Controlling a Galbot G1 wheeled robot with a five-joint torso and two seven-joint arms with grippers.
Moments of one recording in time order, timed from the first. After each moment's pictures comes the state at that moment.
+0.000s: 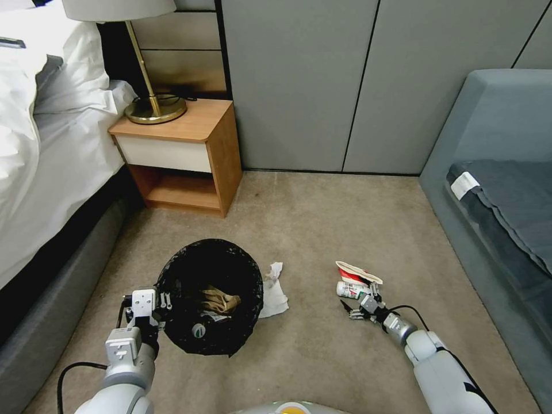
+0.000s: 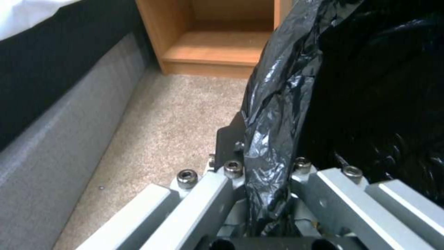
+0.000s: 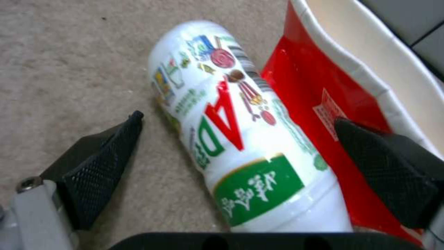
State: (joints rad) left arm 1.79 -1.46 -0.66 -2.26 -0.08 0.32 -0.11; right arm -0.87 1.34 0.61 0.57 -0.59 0.71 -0.36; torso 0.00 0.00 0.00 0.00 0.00
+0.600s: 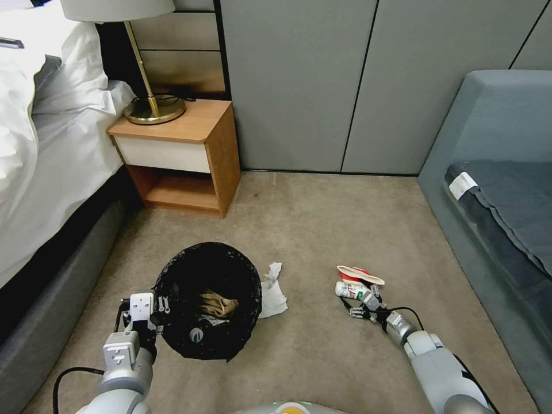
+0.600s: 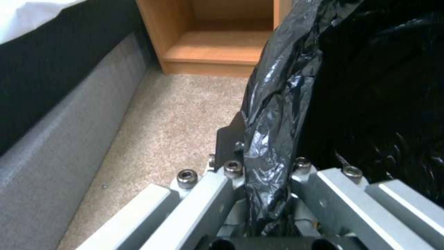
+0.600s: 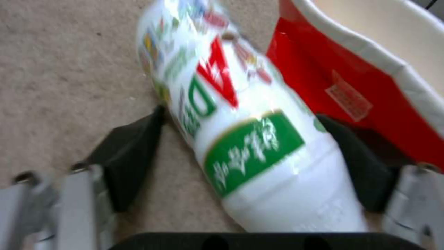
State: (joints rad) left arm 1.82 -1.46 -0.67 -2.27 -0.07 0.32 -0.11; right arm -0.78 1.36 0.68 0.38 -0.49 0.71 -0.46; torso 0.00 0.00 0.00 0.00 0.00
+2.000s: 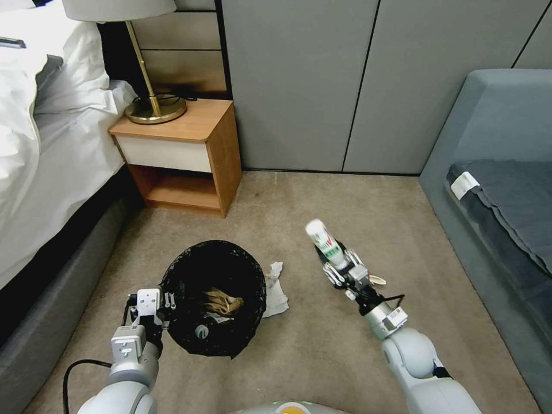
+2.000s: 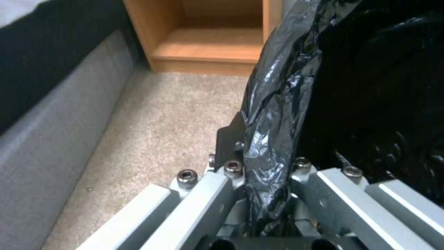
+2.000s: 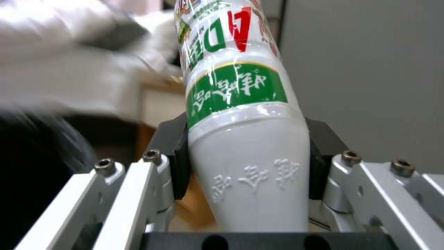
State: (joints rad) left arm 1.77 -1.44 -0.63 -2.24 -0.08 0.34 -0.11; right arm -1.35 1.28 0.29 1.79 0.22 0.49 -0.35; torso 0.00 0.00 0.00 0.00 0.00
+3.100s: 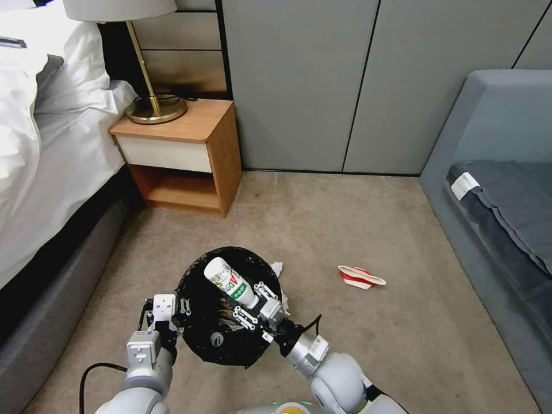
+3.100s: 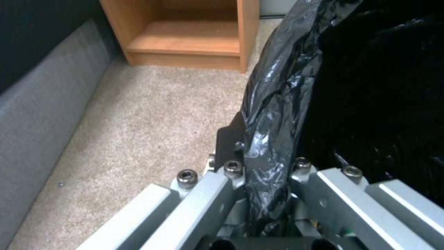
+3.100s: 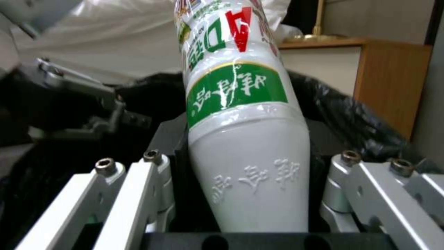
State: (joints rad) left arm 1.80 -1.46 -0.57 -2.25 -0.06 0.33 -0.10; right arm -1.27 1.31 -0.11 1.66 0.12 0.42 -0.28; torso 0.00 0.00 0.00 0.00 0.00
